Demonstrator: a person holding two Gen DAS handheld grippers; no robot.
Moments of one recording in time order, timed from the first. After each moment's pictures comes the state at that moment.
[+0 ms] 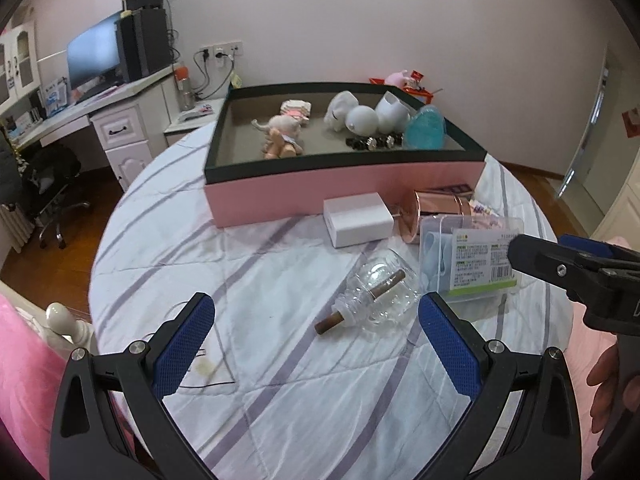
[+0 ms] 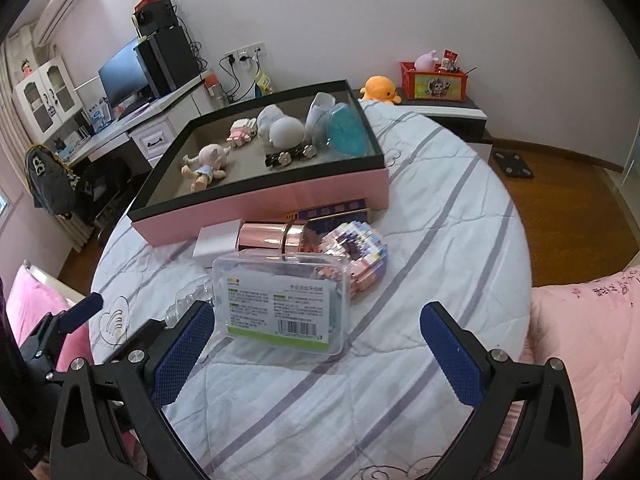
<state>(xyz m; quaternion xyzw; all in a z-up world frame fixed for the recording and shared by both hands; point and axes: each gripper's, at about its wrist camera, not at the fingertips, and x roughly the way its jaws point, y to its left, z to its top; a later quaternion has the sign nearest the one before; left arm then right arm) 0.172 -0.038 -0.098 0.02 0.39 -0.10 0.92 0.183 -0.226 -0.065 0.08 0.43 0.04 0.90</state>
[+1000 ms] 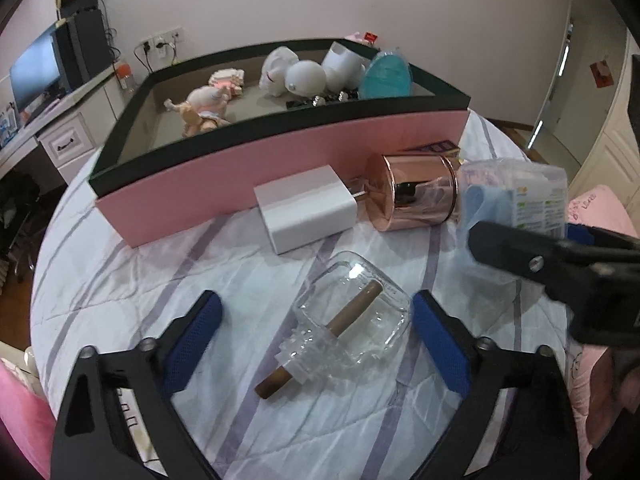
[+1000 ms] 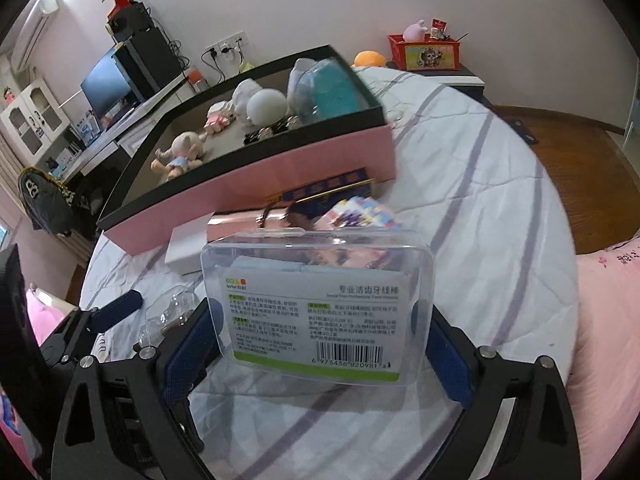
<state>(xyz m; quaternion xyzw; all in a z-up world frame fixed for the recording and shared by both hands) 0.217 -0.072 -0.132 0.07 0.43 -0.17 0.88 0.205 -0.238 -0.101 0.13 0.45 0.03 0.88</state>
